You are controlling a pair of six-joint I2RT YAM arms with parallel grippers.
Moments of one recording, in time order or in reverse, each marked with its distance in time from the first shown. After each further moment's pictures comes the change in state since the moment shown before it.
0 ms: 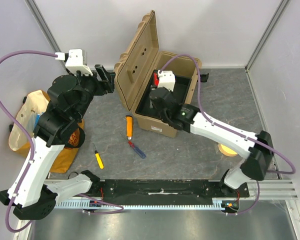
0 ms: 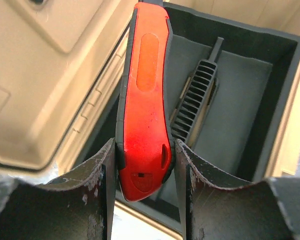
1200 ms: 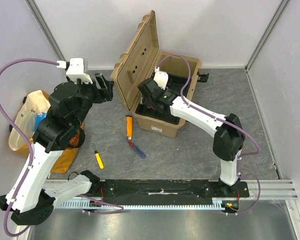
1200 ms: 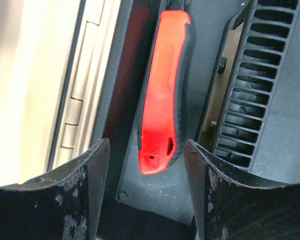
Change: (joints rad) left arm 0.000 -0.061 -0.078 -0.034 -0.008 -0.006; right arm -0.124 0.398 0.348 -0.286 -0.196 0.415
